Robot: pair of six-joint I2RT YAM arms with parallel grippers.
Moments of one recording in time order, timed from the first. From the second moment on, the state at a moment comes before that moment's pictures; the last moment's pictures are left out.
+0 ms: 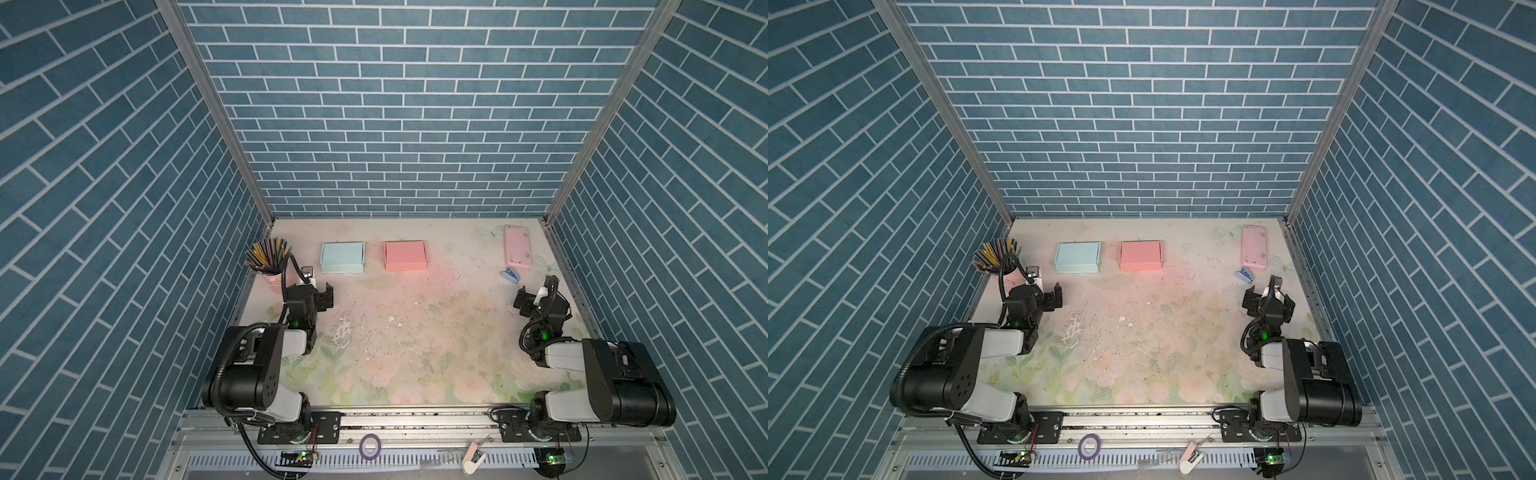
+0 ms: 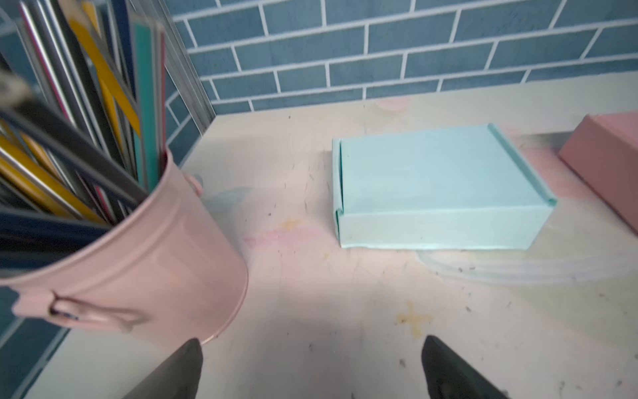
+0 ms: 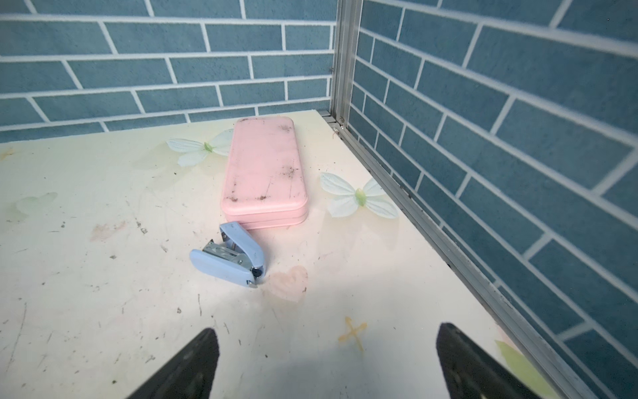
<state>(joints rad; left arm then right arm) -0.02 1.52 0.34 0.78 -0.14 0.06 -0.02 1.42 0.22 0.89 0.27 0.04</state>
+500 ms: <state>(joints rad) -0.02 1.52 0.38 0.76 -0.10 0.06 -0.02 1.53 0.37 0.82 0.25 0.05</state>
